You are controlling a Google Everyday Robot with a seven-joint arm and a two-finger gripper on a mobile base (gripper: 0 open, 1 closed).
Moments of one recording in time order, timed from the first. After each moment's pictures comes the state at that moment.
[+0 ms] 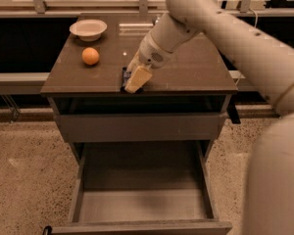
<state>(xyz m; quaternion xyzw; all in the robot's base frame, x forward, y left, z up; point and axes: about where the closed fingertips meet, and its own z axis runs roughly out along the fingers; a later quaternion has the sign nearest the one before) 0.650 0.029 0.842 -0.66 0.68 0.19 0.24</state>
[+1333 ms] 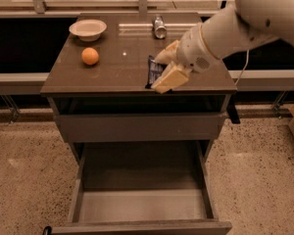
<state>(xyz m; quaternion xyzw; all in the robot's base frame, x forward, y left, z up) 0.572 -0.048 0.913 -0.63 0.67 0.15 0.36</state>
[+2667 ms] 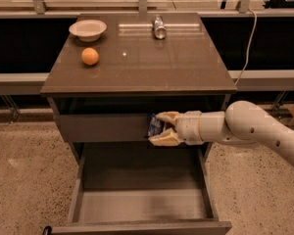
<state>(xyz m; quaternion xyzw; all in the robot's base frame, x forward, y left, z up) 0.563 -0.048 0.707 -0.54 0.67 0.24 0.46</state>
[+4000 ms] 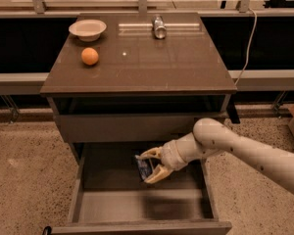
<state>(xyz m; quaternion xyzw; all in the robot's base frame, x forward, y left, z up) 0.522 -0.014 0.548 -0.71 0.55 0.29 0.33</state>
